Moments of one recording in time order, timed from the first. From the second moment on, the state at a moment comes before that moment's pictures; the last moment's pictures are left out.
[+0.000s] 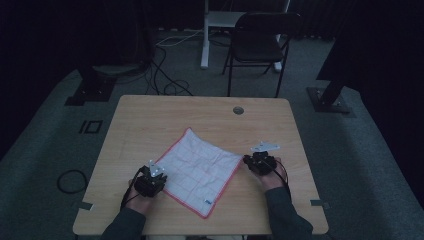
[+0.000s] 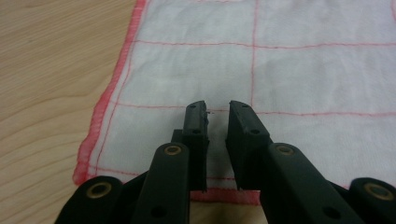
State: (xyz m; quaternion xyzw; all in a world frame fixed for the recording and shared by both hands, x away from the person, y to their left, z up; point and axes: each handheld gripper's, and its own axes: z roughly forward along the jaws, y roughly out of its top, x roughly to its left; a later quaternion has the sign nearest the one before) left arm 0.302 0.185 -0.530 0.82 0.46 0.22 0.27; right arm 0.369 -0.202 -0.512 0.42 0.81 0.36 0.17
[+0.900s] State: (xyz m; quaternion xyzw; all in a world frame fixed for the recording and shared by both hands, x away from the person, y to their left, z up) left arm 0.273 0.135 -0.526 0.84 0.40 0.16 0.32; right arm 0.396 -0.170 -0.517 0.42 0.81 0.37 0.19
